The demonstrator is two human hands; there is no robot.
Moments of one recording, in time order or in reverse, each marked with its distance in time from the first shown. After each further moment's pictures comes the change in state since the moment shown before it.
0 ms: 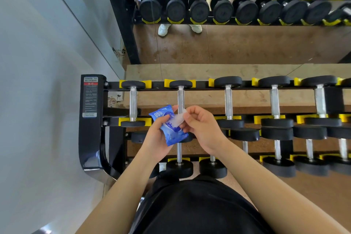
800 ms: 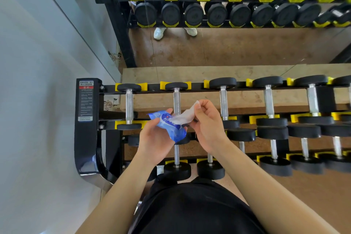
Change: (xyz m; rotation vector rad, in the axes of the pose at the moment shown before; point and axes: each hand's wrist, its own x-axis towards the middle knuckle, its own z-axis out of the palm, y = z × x) left_hand -0.004 -0.001 0.000 0.015 -0.142 0.048; right_hand -0.004 -0.011 -0.002 0.272 0.243 -0.051
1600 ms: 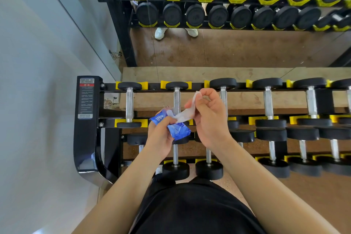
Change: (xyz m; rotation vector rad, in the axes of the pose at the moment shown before) left_hand 0.011 -0.013 0.025 0.150 0.428 0.108; right_hand -0.014 -0.032 0.018 -0.002 -0.063 -0.230
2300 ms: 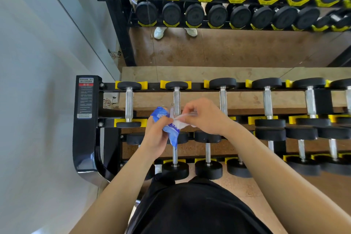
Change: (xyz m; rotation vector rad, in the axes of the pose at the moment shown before) left_hand 0.016 0.006 -0.022 0.077 -0.299 0.157; right_hand 0.031 -0.009 -0.020 -1.152 -0.527 0.019
